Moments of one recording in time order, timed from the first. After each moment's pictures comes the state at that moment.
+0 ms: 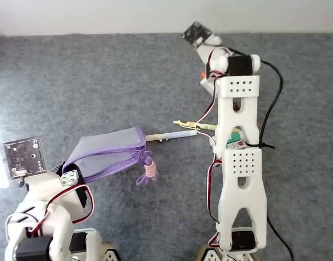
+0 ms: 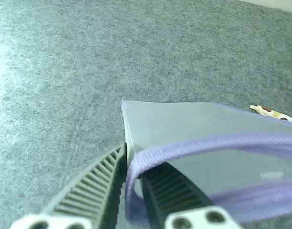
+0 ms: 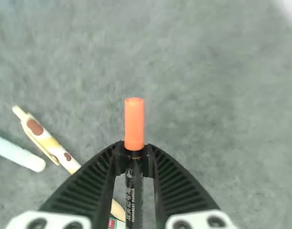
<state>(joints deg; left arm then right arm) -10.4 -84.5 48.5 90.3 13.1 -5.5 60.4 -93.2 100.3 38.5</state>
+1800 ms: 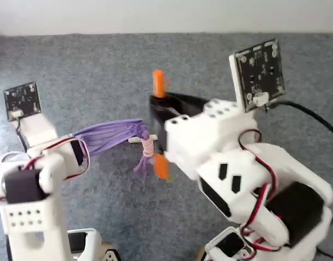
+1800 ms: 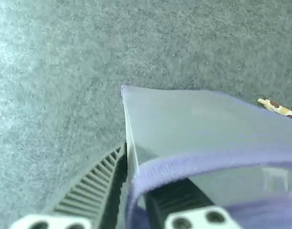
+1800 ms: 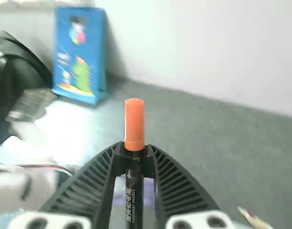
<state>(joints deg) -10.5 -47.3 26.4 92.4 16.9 -41.0 -35.6 -21.0 79.8 -15.0</state>
